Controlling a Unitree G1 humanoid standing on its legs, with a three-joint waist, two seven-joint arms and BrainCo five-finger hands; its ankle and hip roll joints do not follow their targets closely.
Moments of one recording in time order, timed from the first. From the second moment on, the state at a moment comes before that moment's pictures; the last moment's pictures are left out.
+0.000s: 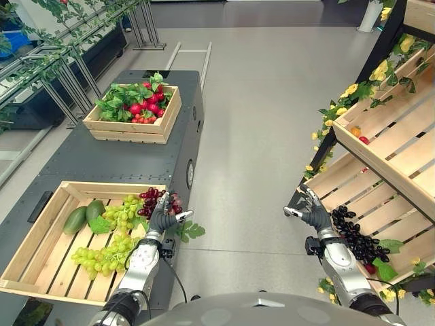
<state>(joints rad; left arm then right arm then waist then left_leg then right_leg) 0.04 0.30 -0.28 0.65 -0.22 -0.41 0.12 0.10 -0.37 0.21 0.52 0.27 -0.35 -0.11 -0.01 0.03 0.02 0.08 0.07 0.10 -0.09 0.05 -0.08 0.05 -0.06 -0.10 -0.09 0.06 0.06</state>
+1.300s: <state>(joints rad) -0.20 0.62 -0.30 0.57 0.30 -0.31 0.31 -0.04 -0.46 0.20 0.44 0.26 -0.37 -0.12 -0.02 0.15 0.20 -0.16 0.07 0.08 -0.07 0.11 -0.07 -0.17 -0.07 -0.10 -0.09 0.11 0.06</state>
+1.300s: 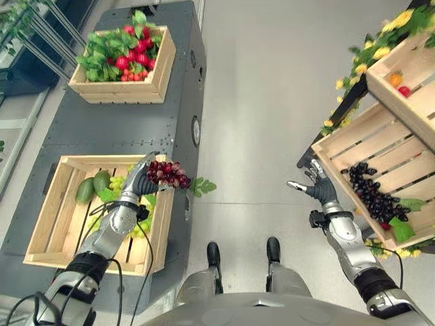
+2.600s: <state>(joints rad) -0.65 0.97 -0.49 0.71 0.50 -0.20 0.48 -0.15 -0.52 0.18 0.35 0.26 -0.44 -0.26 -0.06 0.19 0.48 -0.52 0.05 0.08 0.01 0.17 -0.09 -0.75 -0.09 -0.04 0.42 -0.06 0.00</state>
